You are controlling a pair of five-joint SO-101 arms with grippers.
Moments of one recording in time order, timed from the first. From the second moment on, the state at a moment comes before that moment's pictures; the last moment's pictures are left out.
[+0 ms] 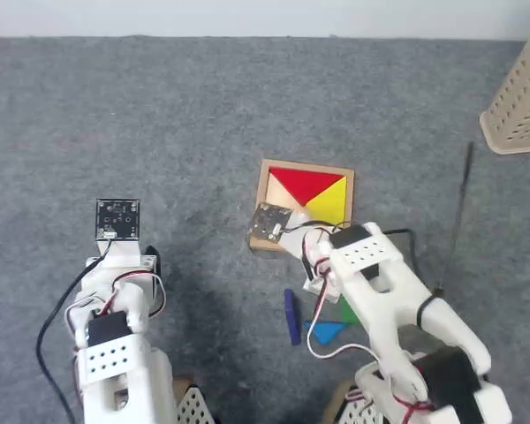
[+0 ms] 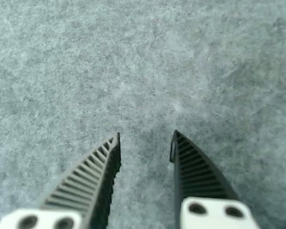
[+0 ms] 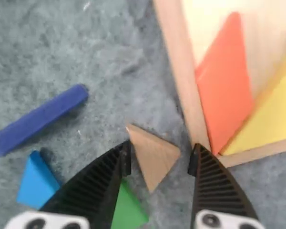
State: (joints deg) left arm -23.6 -70.3 94.0 37.8 -11.1; right arm -27.6 -14.1 52.5 51.7 42.9
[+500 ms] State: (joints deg) left arm -23.6 -70.3 94.0 37.8 -11.1; right arm -27.9 -11.7 50.7 51.5 43.1
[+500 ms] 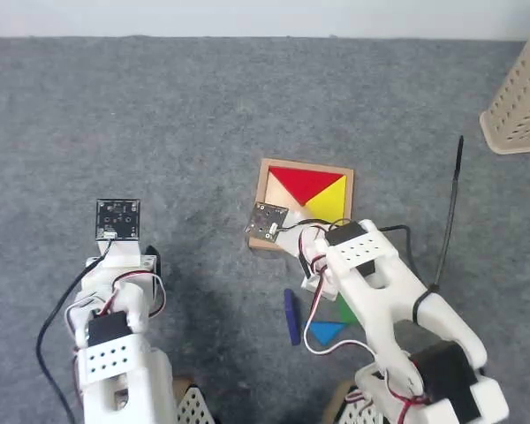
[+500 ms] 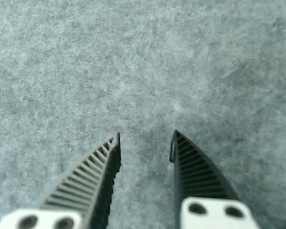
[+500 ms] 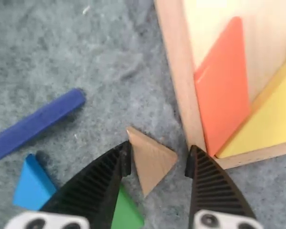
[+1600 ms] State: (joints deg) left arm -23.6 -70.3 94.0 37.8 -11.1; right arm -28.4 -14.2 53.9 56.4 46.1
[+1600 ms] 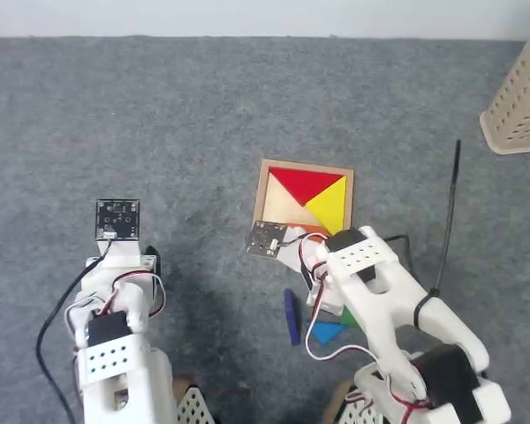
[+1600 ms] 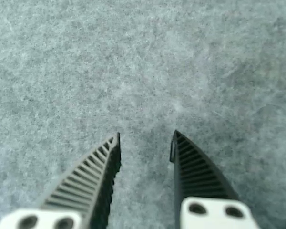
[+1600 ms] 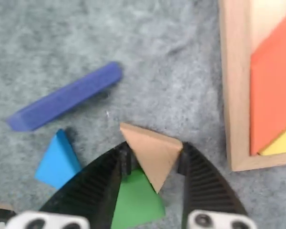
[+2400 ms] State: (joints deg) left arm -23.6 -70.3 94.0 37.8 -11.1; right arm -24.6 -17.7 52.2 58.8 36.6
